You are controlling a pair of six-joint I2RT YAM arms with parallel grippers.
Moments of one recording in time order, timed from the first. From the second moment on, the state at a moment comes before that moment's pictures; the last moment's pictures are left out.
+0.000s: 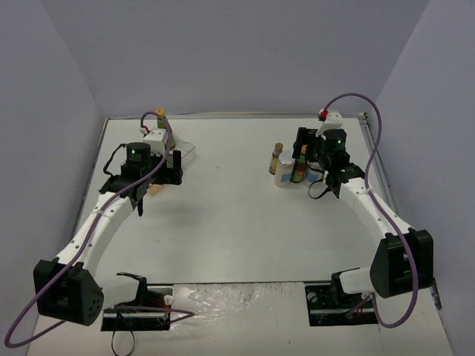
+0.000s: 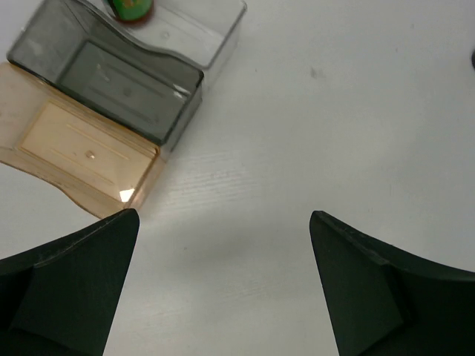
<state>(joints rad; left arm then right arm) -0.20 1.21 1.01 -0.40 0.05 -0.09 0.20 1.35 0.97 0.00 0.08 0.18</state>
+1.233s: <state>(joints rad) -0.22 1.03 0.80 -0.39 -0.04 -0.09 0.20 1.50 0.87 0.26 0.07 0.09</state>
